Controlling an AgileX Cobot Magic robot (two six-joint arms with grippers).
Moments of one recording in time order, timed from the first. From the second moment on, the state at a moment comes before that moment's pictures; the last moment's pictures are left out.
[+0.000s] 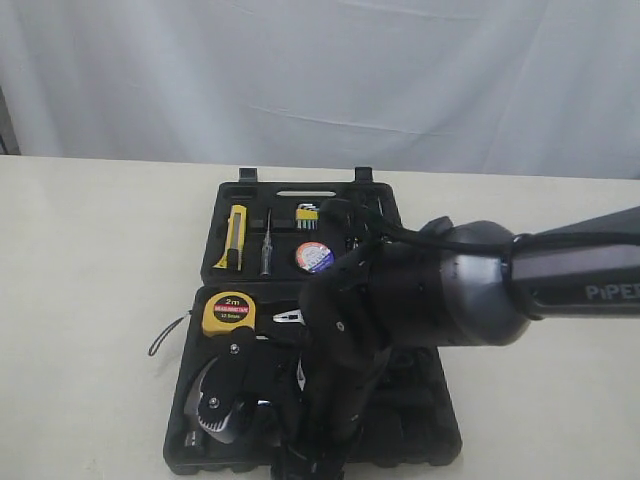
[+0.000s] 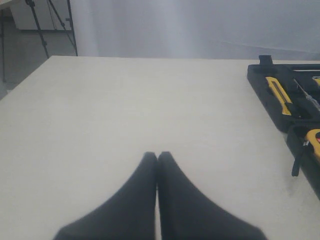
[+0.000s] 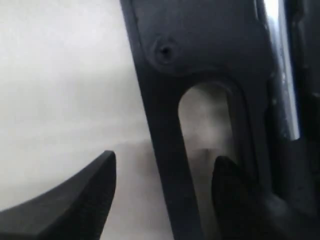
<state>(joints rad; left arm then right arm) 0.07 0.00 0.00 0.00 0.35 0.01 0.48 1.91 -1.10 0.09 0.68 -0.55</state>
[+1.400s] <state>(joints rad) 0.07 0.00 0.00 0.00 0.35 0.01 0.76 1.70 -1.10 -0.84 0.78 0.24</state>
